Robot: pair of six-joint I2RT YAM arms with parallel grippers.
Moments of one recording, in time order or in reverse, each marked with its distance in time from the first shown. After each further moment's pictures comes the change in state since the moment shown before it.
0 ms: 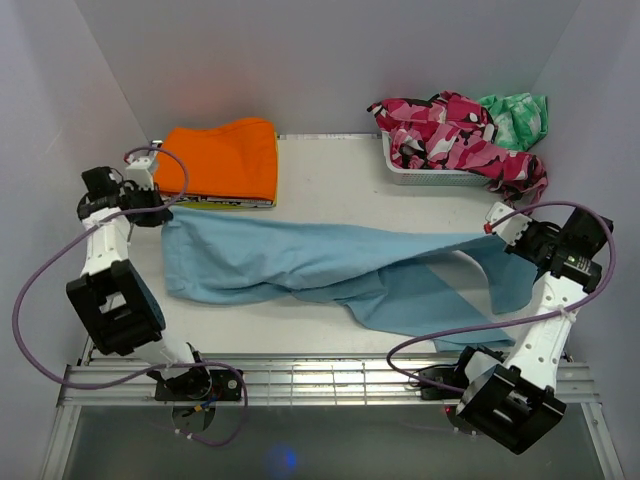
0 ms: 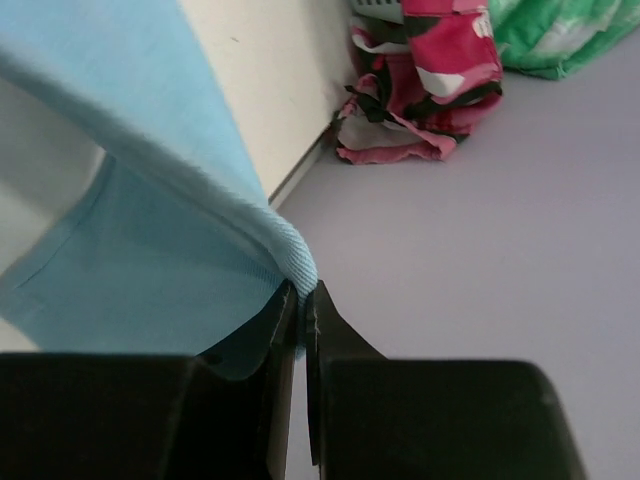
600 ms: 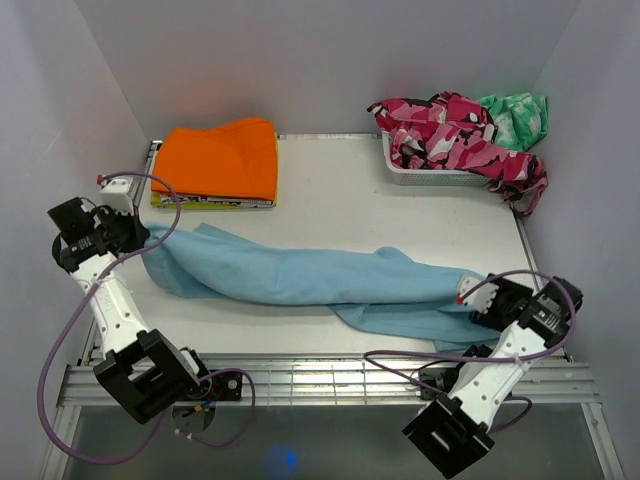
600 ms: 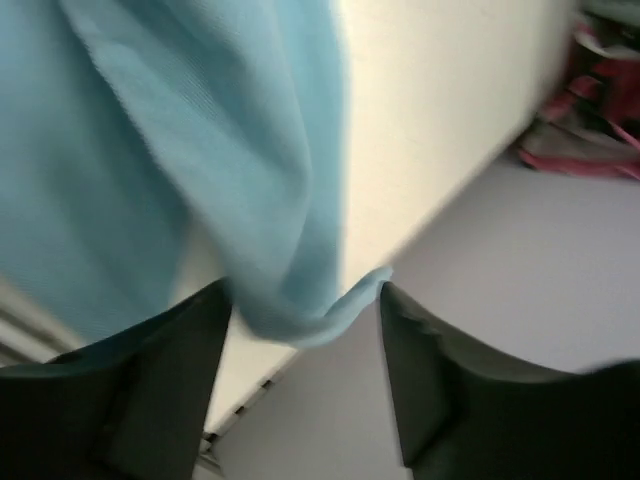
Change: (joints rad) left arm 0.162 -0.452 -0.141 -0.098 0.050 0.101; right arm -0.233 -0.301 -0.313 -0.217 -0.136 -0.362
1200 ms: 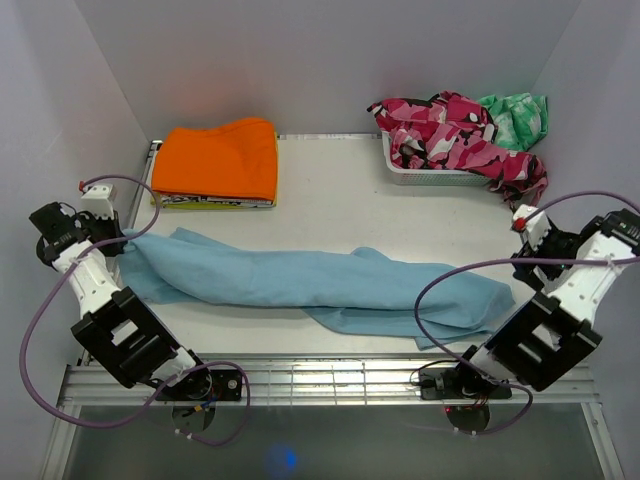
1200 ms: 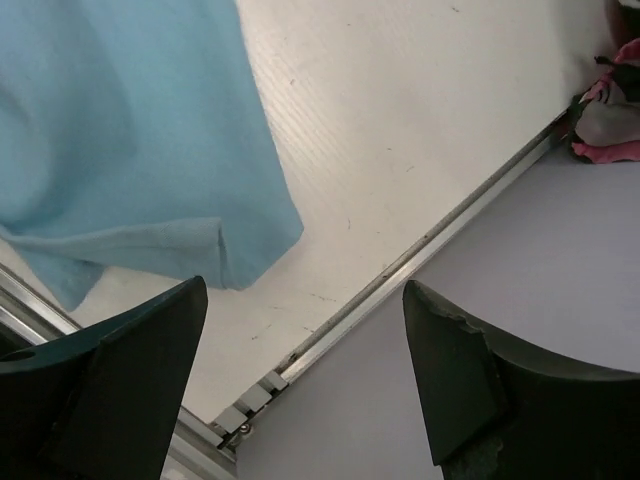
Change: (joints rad) left arm 0.155 0.224 0.001 0.091 -0.055 0.121; right arm 0.008 0.579 0.493 -0.336 -0.025 0.102
